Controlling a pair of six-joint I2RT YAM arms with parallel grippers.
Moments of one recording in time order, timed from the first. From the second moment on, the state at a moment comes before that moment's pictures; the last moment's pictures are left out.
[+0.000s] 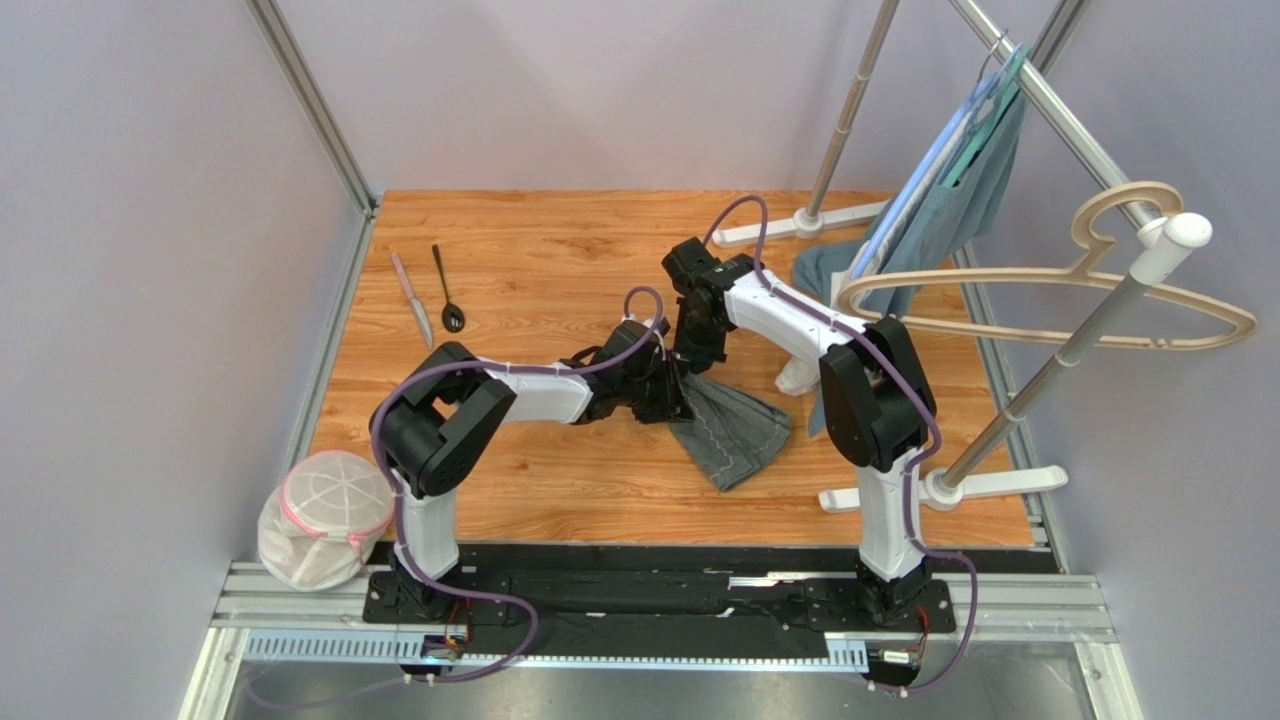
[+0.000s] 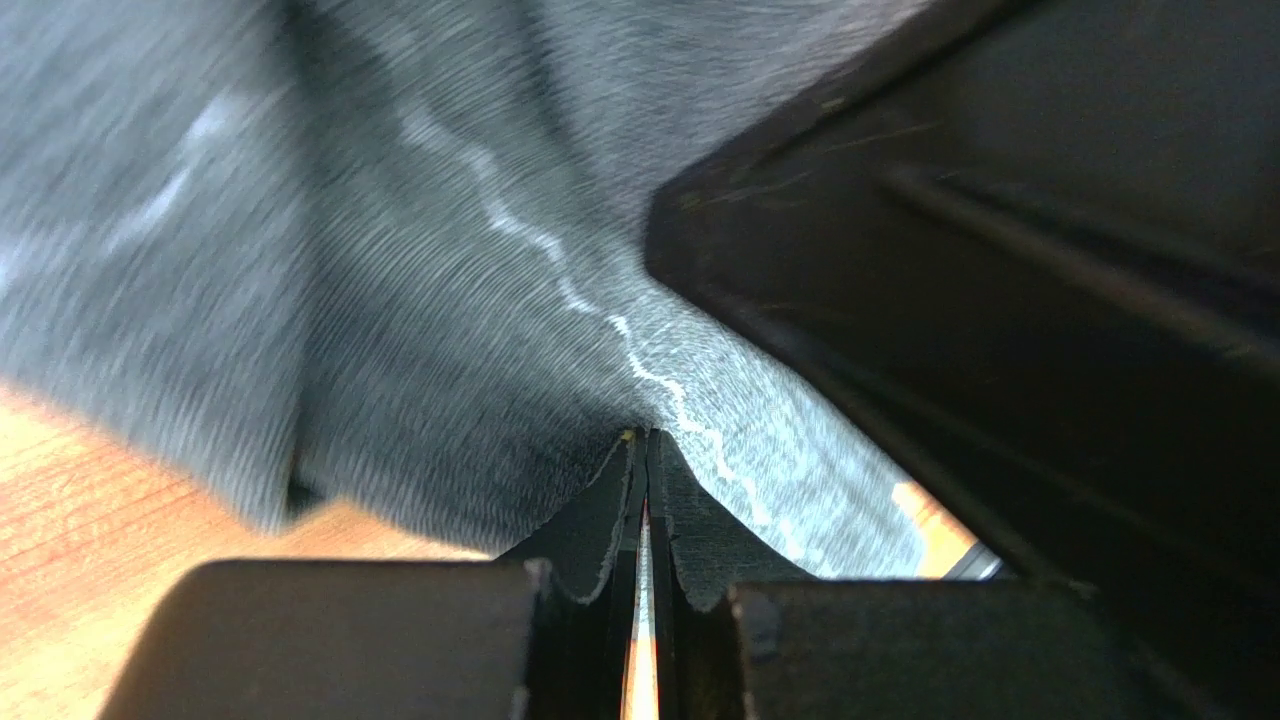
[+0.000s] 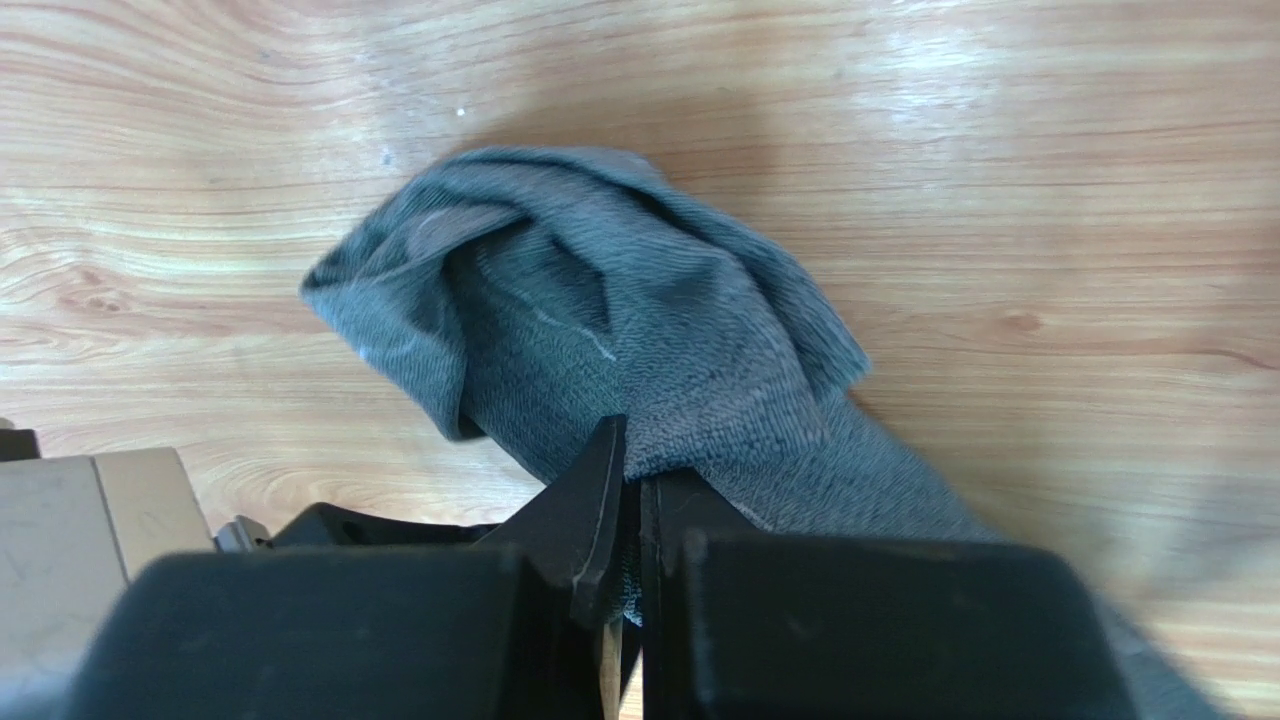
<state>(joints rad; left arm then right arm) -0.75 1.90 0.99 0.15 0.25 -0.83 0.59 2.04 1.64 -0.87 0.02 0.73</state>
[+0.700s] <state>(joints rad) -0.67 1.61 0.94 -0.03 0.27 -0.77 0.55 2.04 1.59 -0.76 -0.07 0.46</state>
